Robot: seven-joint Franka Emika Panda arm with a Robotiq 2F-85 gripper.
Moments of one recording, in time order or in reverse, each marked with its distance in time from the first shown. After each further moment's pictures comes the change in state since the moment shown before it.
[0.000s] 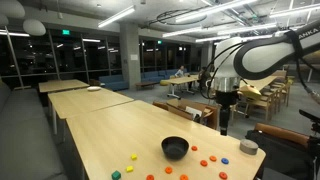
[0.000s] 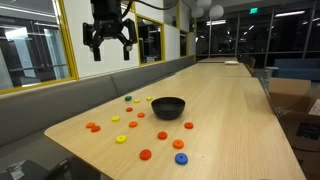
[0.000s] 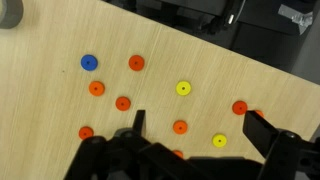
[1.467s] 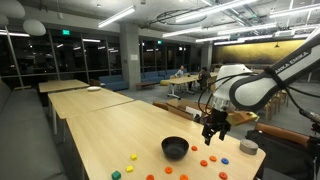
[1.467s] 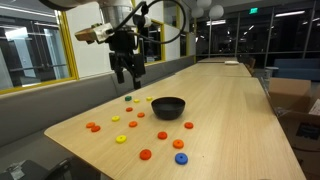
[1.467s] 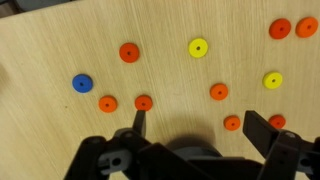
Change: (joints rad) arm -0.098 0.145 0.038 -0.166 0.056 0.474 0.473
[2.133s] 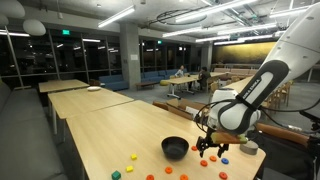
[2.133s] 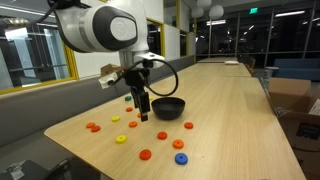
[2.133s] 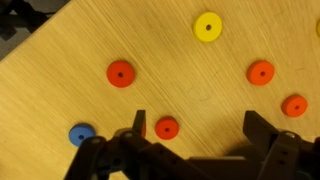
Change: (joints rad) arm -0.054 0.361 0.003 0.008 0.082 0.340 0.273
